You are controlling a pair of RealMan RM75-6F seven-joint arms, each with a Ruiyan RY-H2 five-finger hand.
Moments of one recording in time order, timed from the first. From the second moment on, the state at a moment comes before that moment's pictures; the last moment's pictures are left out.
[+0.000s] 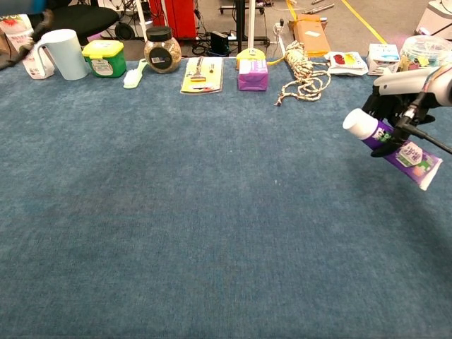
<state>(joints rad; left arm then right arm) -0.99 -1.21 -0.20 -1.89 0.94 1.00 0.40 0.87 -1.27 0.09 -1.61 -0.68 0.77 -0.32</state>
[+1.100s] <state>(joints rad) -0.60 -0.91 -0.02 -2.00 1.13 1.19 0.30 0.71 -1.21 0.09 -1.64 -0.83 1.01 -0.17</state>
